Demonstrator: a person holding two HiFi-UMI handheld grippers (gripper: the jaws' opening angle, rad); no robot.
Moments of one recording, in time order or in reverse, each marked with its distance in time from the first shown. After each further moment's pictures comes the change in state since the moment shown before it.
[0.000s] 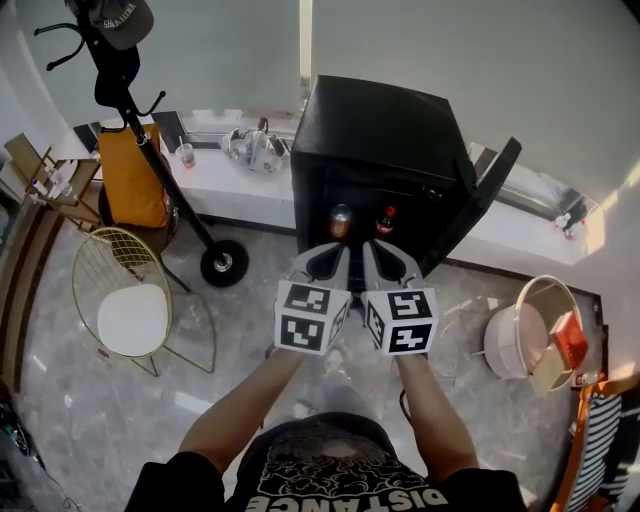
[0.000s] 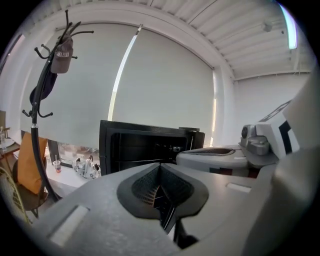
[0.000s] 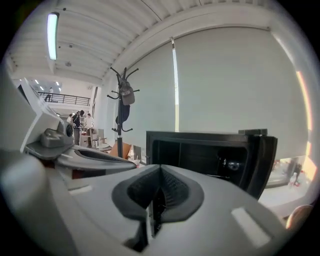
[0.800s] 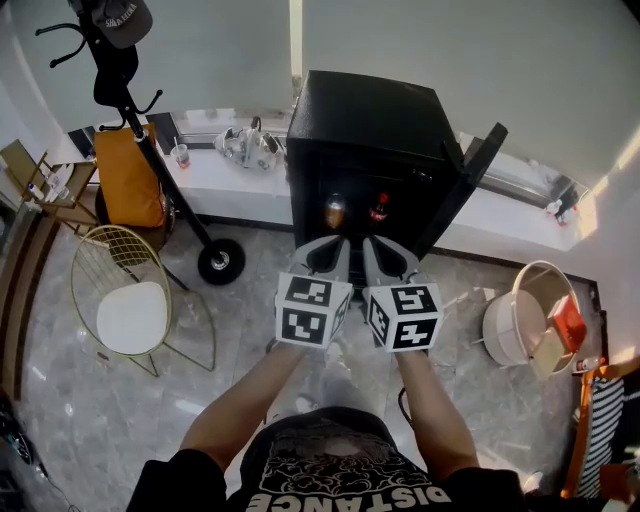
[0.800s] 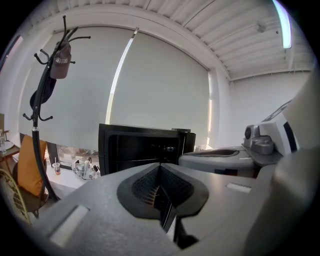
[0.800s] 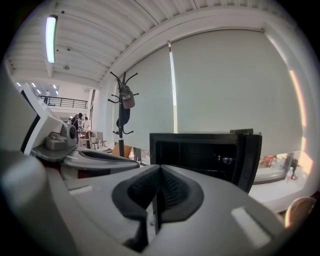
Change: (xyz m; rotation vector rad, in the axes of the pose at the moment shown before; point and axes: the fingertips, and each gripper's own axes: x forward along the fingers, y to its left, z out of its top) left arm -0.032 -0.025 -0.004 0.027 -0.017 -0.019; right arm -0.045 0.015 -0.005 0.038 -0.017 -0.019
